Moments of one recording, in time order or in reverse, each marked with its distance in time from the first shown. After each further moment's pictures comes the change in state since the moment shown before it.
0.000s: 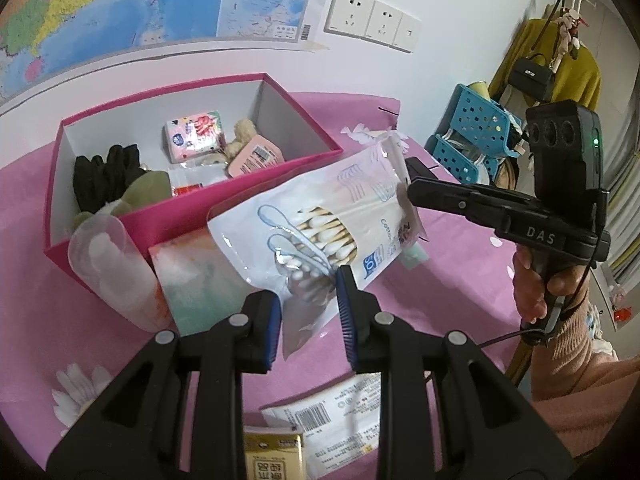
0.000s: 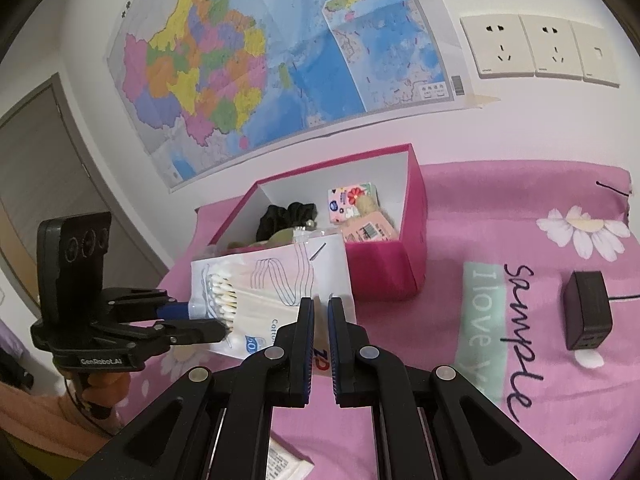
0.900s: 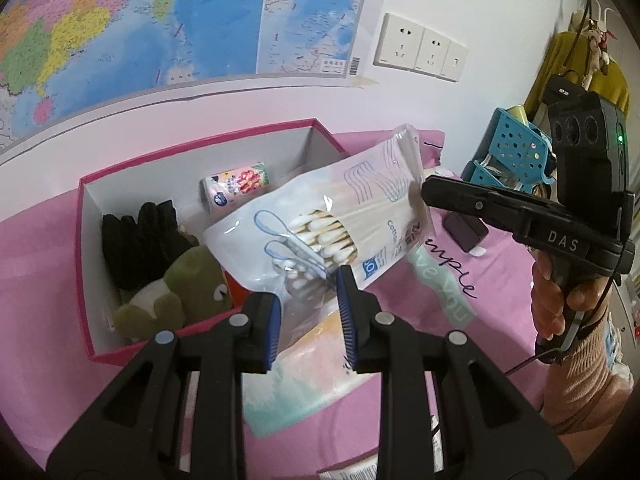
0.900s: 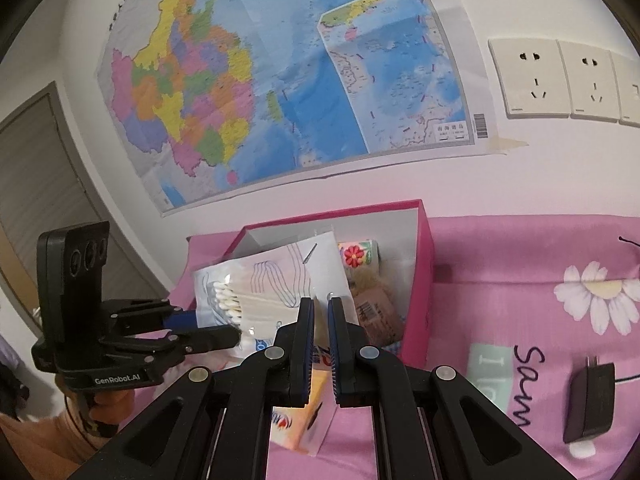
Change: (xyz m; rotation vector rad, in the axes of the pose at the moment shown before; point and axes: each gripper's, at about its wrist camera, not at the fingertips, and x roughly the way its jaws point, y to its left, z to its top) left arm 0.020 0.036 0.061 -0.006 -0.043 0.106; right arm 0.043 -0.011 0.067 -0.007 -0.039 0.001
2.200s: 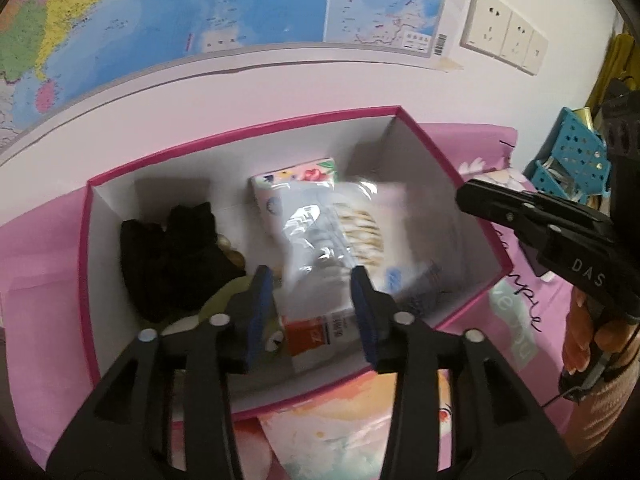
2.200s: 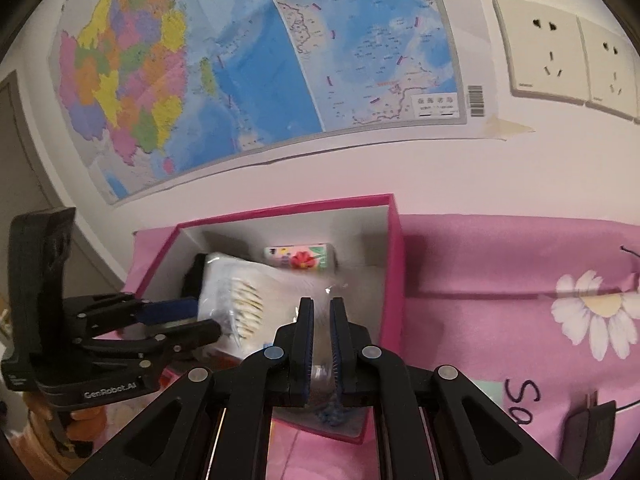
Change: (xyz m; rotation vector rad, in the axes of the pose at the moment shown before) left arm 0.061 0.030 0.031 -0.059 0.092 0.180; right arm 0.065 -0.020 0.018 0.009 0.076 -0.158
